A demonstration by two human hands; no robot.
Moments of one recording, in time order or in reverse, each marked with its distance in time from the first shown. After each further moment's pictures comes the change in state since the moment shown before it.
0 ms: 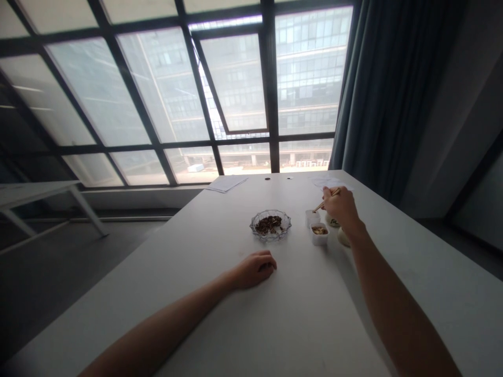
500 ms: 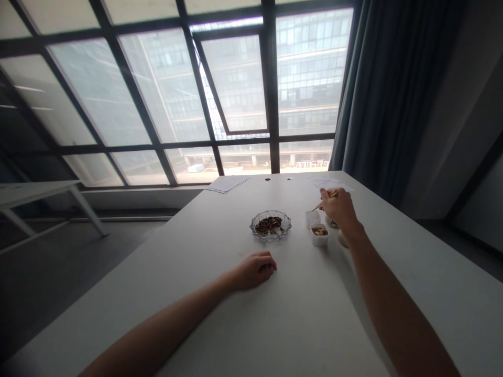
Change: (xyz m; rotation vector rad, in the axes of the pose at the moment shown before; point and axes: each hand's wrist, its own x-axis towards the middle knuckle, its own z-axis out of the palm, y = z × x) left_hand 0.000 0.003 -0.002 -0.007 -0.004 -0.015; right_hand -0.004 -0.009 -0.001 0.015 -0.032 -0.003
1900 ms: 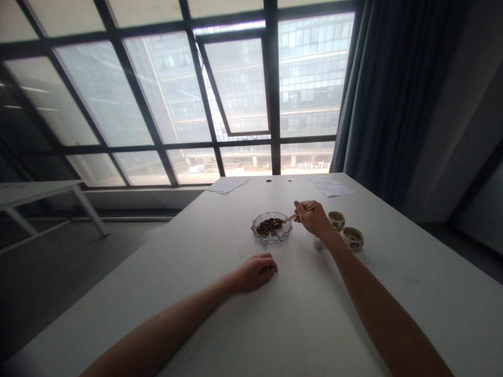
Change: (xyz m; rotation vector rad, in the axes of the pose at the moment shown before) left_hand -0.001 0.001 -0.004 0.011 0.000 0.017; right_hand -0.033 -0.022 0.055 0.397 -0.318 -0.074
